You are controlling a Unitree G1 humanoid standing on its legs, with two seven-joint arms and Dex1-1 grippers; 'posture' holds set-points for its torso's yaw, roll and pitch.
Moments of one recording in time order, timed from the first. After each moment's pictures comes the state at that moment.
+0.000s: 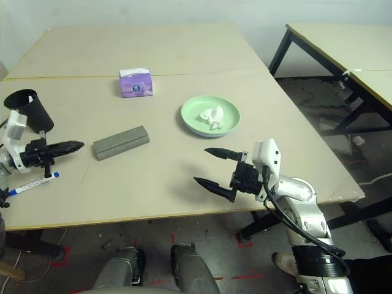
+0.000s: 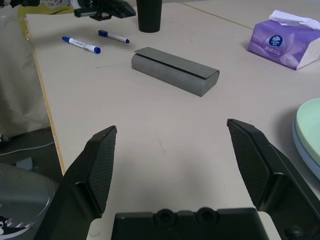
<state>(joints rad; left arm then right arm) -0.69 0.71 0.23 1.02 -0.36 -0.16 -1.47 -0.13 -0.61 -0.10 -0.03 0.47 -0.01 1.18</state>
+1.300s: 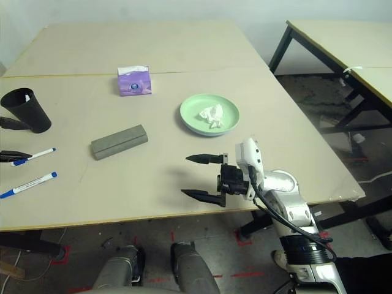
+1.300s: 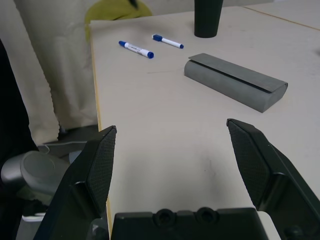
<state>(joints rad) -0.86 1.31 -0.47 0.79 -0.36 -0.24 -1.61 -0.21 -0.56 0.02 0.00 0.48 0.02 1.32</state>
